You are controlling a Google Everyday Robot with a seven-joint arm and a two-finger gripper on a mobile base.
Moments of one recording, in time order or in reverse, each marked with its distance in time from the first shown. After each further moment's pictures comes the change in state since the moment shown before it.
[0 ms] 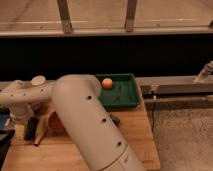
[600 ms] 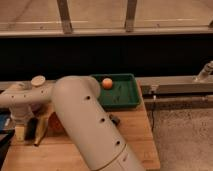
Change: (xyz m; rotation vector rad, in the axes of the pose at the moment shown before) arm -0.001 0.002 0.012 -0.021 -0.003 -0.002
